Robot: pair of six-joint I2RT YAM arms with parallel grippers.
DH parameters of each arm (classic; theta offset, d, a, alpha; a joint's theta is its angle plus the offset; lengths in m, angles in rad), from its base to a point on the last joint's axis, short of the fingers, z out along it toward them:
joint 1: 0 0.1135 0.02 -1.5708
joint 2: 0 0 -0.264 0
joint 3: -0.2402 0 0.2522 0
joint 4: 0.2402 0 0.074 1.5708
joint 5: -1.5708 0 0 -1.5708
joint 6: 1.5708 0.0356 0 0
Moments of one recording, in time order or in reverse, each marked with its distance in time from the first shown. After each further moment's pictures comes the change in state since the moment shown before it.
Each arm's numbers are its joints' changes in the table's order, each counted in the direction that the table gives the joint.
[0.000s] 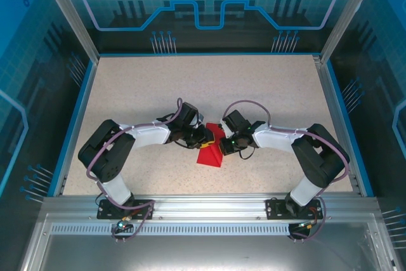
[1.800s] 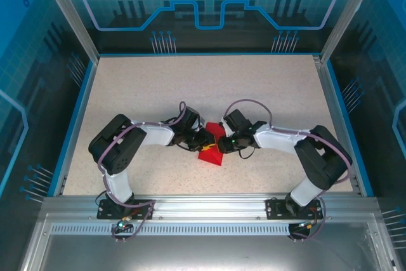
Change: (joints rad) left arm 0.000 0.112 0.037 -0.147 -0.011 -0.019; right arm 0.000 -0.060 0.018 -0.014 -0.006 0.056
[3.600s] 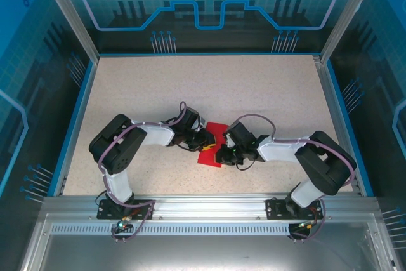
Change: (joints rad) left arm 0.000 0.005 0.000 -0.009 -0.008 0.007; right arm 0.056 -0.021 0.188 -0.236 0.214 0.446
